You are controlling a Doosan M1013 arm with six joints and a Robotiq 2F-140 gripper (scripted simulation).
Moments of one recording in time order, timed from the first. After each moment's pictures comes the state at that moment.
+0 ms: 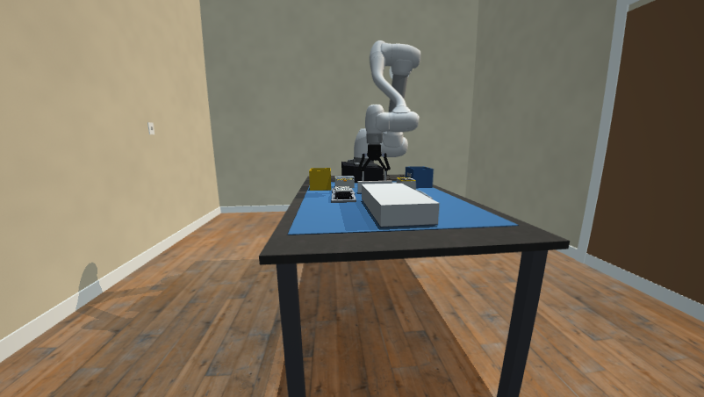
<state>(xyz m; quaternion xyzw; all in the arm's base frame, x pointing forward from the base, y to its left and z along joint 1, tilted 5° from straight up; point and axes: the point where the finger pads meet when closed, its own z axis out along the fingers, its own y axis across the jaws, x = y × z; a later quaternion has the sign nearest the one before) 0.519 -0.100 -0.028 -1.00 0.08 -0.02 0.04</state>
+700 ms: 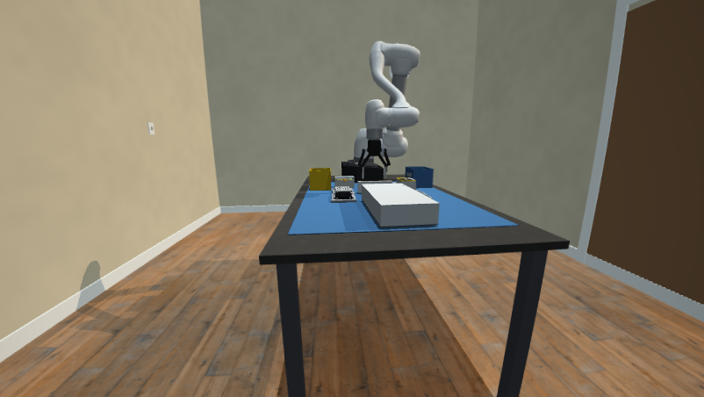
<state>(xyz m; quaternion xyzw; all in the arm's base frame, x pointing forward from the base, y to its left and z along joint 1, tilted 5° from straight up) 0.518 -0.102 -0.003 -1.00 0.08 -0.02 0.04</state>
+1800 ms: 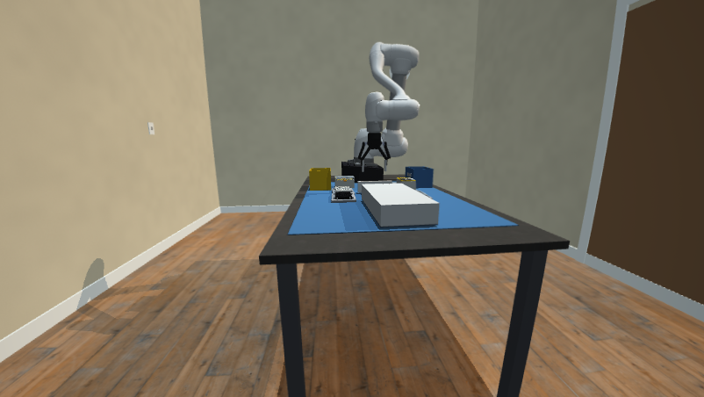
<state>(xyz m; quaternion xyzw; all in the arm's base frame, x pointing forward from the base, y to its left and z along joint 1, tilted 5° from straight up) 0.517 -0.105 0.035 -1.00 0.08 -0.02 0.04</state>
